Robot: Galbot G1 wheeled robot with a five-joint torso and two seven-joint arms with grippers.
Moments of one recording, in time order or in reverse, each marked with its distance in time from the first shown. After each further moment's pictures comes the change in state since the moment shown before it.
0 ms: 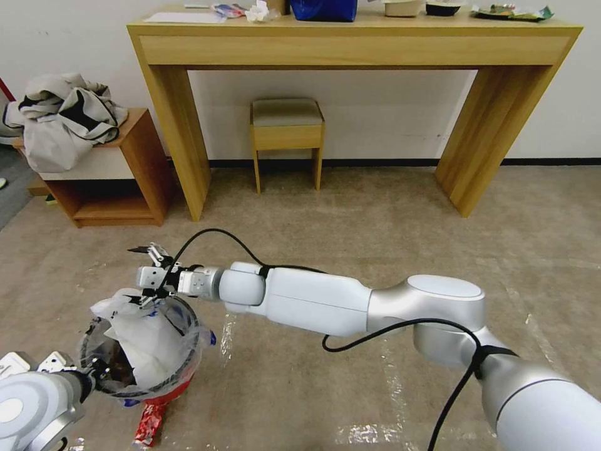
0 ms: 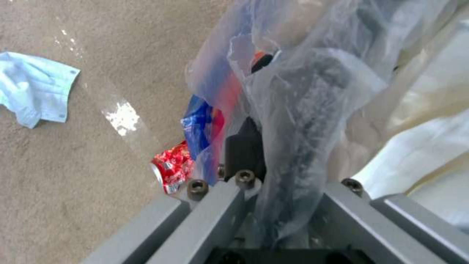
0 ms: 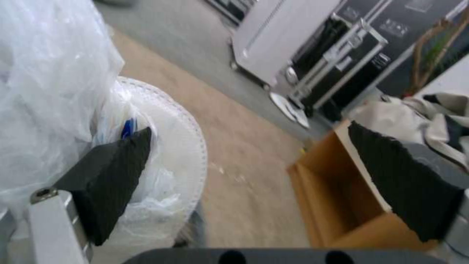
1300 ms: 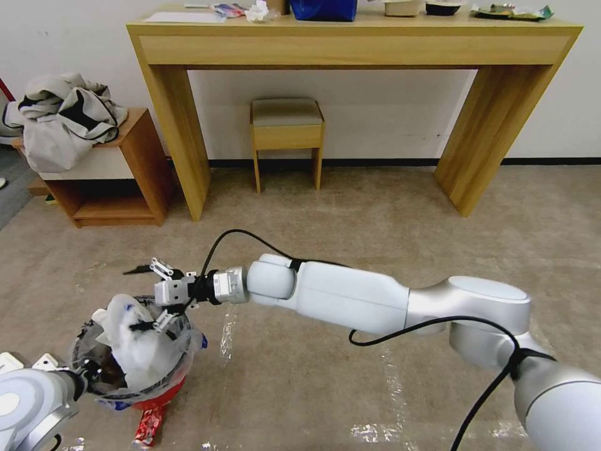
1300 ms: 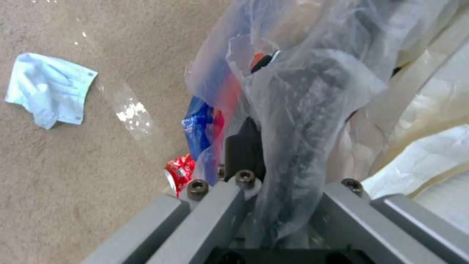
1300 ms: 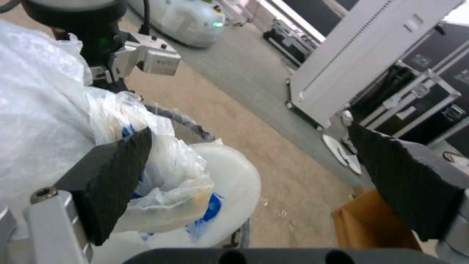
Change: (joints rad) left arm -0.016 0.005 -0.006 0.051 0.001 -0.005 -0.012; right arm 0.096 -0.171 0.030 0.204 0.093 0.065 -0.298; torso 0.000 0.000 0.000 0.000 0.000
